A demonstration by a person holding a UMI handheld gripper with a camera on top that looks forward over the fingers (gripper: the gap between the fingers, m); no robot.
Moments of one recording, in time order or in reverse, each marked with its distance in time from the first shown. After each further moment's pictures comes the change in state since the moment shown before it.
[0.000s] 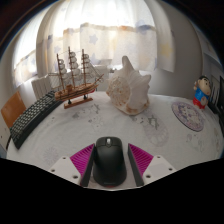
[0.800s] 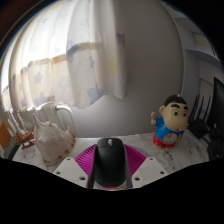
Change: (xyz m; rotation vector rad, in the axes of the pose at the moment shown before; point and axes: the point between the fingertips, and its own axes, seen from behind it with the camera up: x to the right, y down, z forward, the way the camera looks) arm 0.339 -0.185 0.026 0.143 0.091 0.081
